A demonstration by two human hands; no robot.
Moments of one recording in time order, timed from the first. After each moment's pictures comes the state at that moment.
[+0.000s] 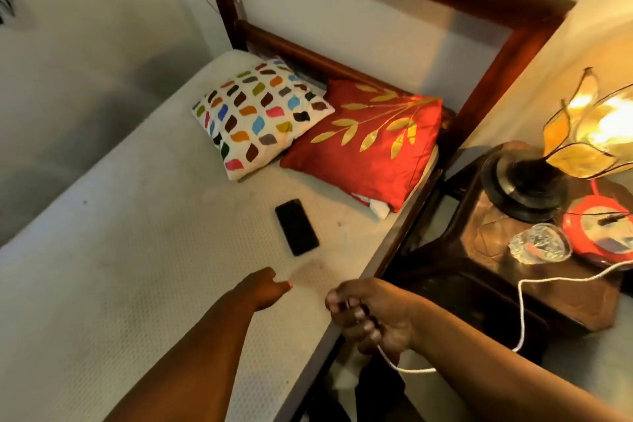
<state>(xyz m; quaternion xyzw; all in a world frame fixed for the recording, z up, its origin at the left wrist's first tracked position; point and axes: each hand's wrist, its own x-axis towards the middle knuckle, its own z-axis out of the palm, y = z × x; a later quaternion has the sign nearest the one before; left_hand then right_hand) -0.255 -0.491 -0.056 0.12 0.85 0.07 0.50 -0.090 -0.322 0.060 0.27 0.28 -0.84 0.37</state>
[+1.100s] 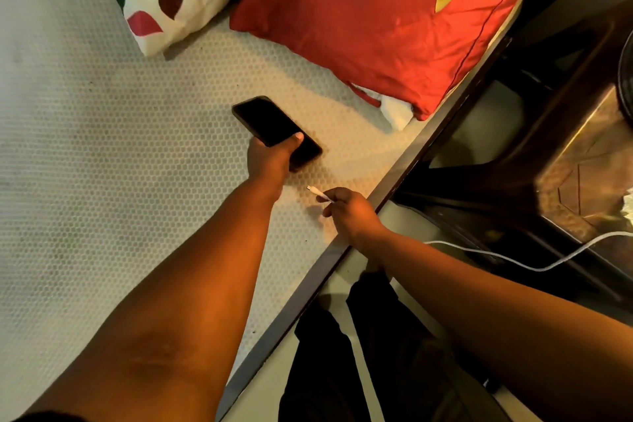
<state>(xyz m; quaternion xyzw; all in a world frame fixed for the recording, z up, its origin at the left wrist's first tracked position) -0.287 -0.353 -0.226 -0.20 0.79 0.49 0.32 -0.140 -0.281 -0.194 0.42 0.59 -0.65 0.22</state>
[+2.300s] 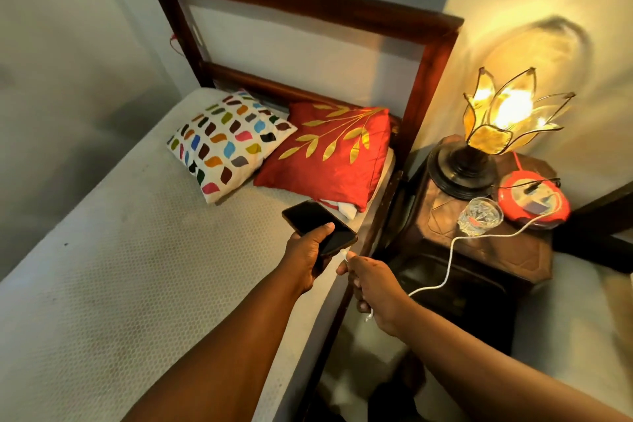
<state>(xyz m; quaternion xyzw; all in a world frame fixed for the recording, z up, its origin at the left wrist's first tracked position) -0.165 -0.386 0.041 -0.11 0.63 0.60 0.48 -0.035 -0.339 0.066 0.49 0.47 -0.73 0.00</state>
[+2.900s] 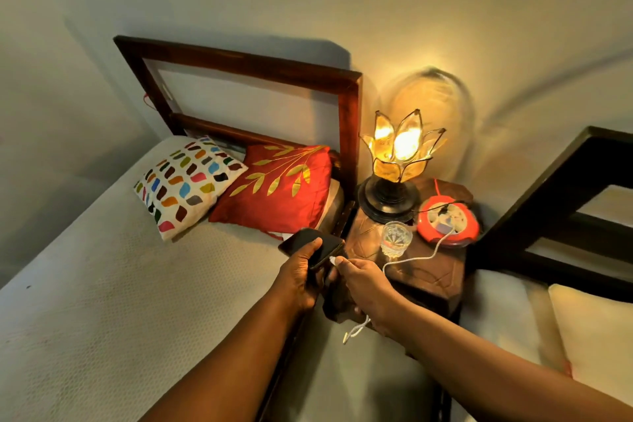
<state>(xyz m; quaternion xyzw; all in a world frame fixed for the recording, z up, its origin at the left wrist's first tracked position) -0.021 -0.286 0.092 -0.15 0.55 0.63 0.54 0.091 -0.231 0.123 0.47 0.53 -0.70 -0.03</state>
